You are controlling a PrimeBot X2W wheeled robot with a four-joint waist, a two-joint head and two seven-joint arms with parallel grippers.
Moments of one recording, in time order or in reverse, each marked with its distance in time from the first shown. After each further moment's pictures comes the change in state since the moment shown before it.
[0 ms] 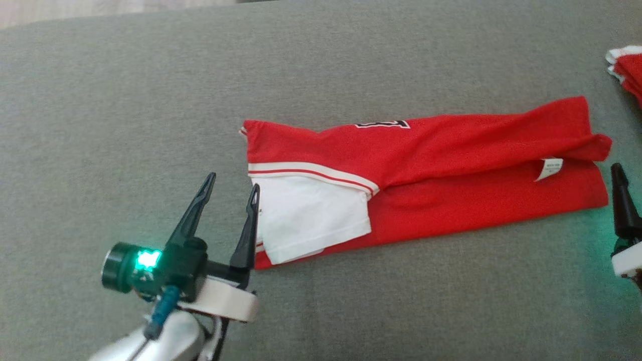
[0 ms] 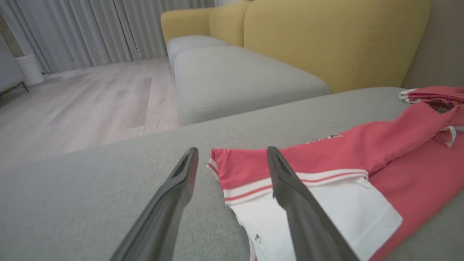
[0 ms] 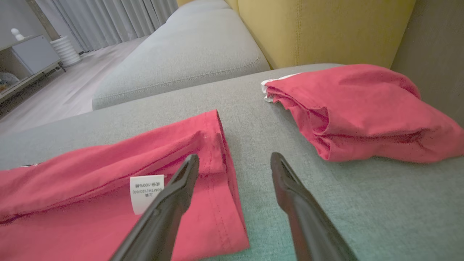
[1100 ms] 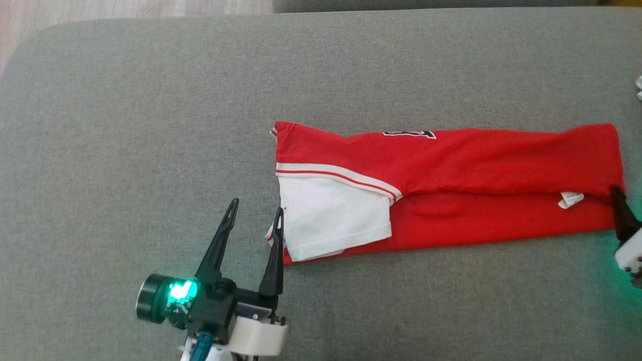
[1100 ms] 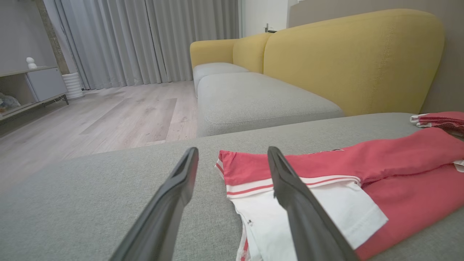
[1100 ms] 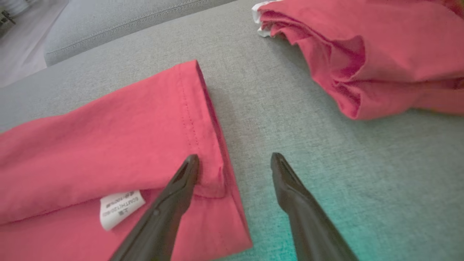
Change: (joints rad) left arm 0.351 -0.342 0.425 0.100 0.463 -0.195 -0.006; right arm -0.070 0.090 -0.184 0.156 -0.115 0.000 0.338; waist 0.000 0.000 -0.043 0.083
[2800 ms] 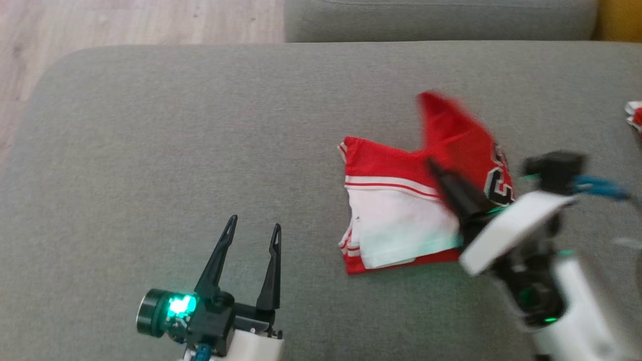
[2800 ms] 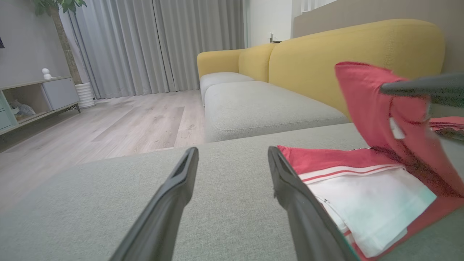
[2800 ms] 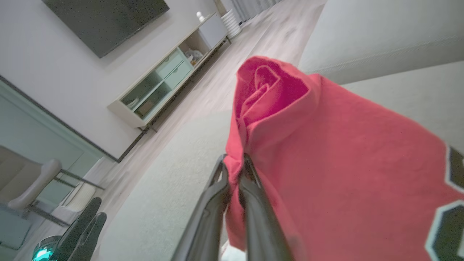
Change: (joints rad) left arm 0.109 -0.097 0.156 0.050 0.134 -0.142 0.000; right arm 0.082 0.260 0.241 -0.698 0.126 0.000 0.280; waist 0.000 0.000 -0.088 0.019
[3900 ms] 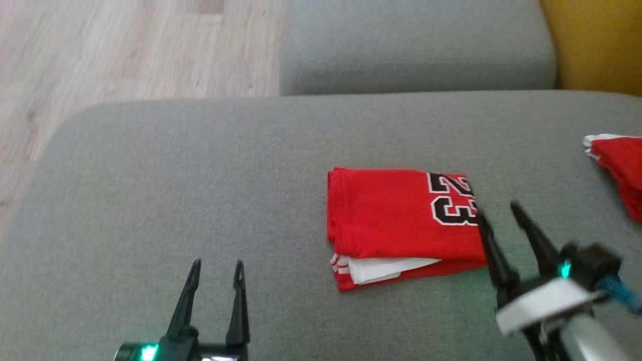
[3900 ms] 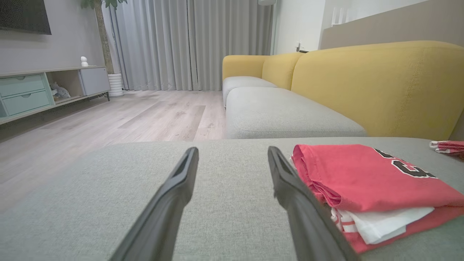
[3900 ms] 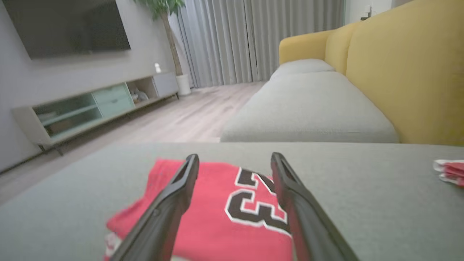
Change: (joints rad) left arm 0.168 -0.053 0.158 0.011 -0.030 -0.043 0.000; right arm 0.126 -0.088 0.035 0.292 -0.289 0.000 -0.613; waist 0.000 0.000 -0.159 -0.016
